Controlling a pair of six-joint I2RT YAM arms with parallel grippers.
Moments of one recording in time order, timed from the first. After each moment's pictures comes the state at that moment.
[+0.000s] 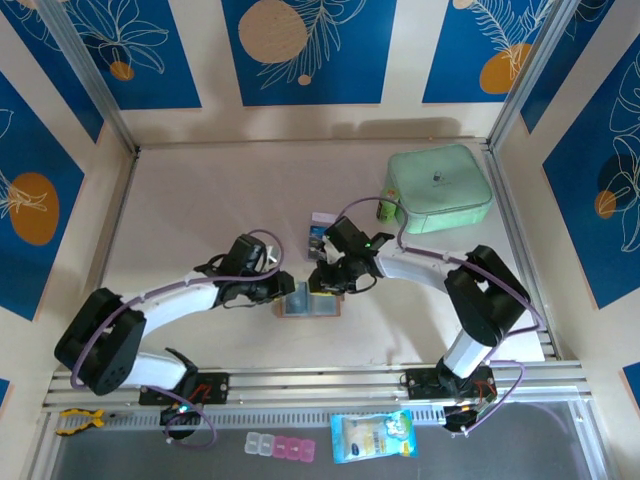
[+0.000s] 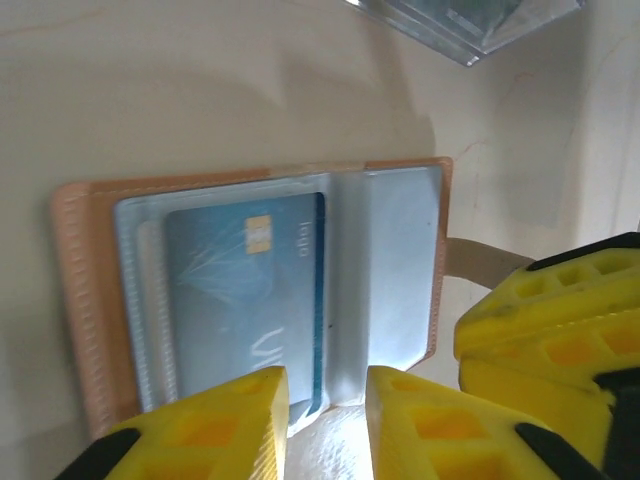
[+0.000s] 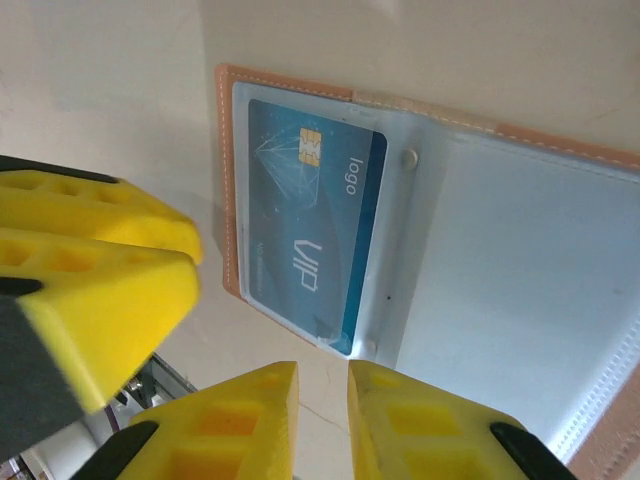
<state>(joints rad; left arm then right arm) -0.60 1.34 0.60 -0.17 0.43 -0.86 0.76 1.66 0.98 -0.45 -0.50 0.74</state>
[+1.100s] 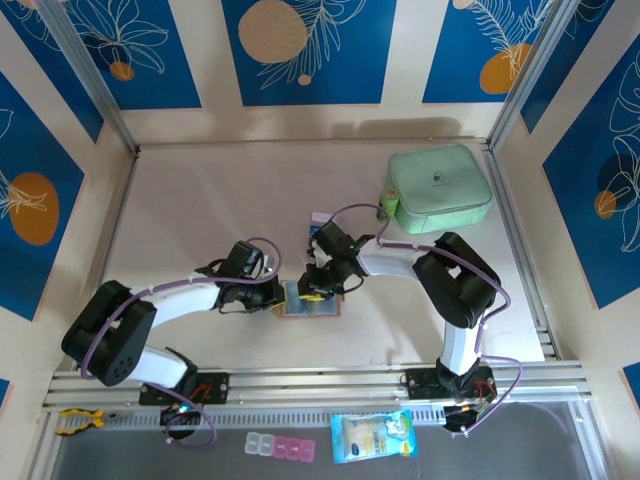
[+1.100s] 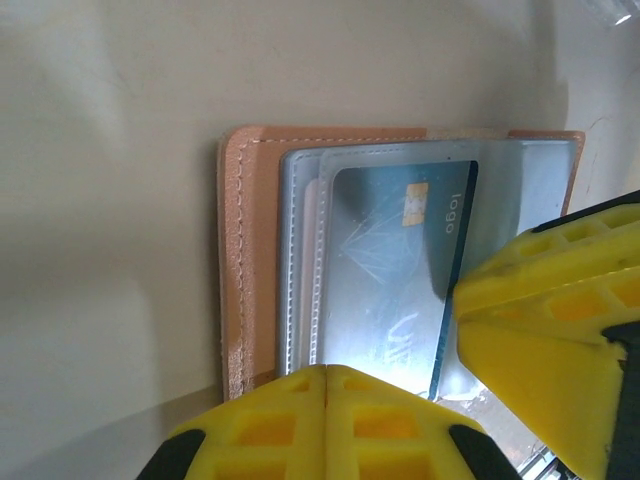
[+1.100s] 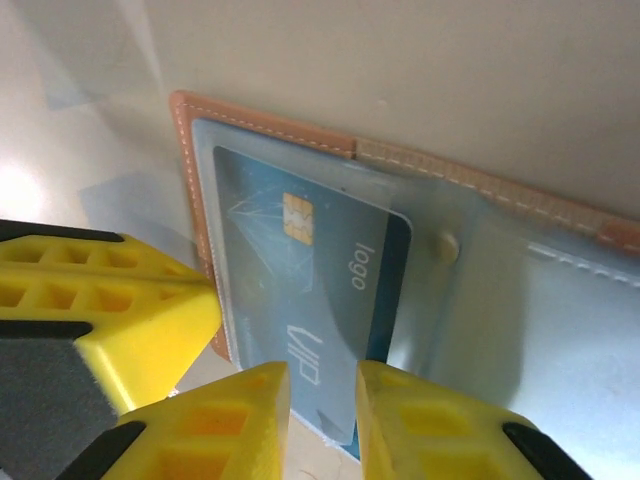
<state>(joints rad) -0.57 1.41 0.55 -0.18 0.44 -0.80 0.77 1.83 1.03 -0.36 -0.56 0.79</state>
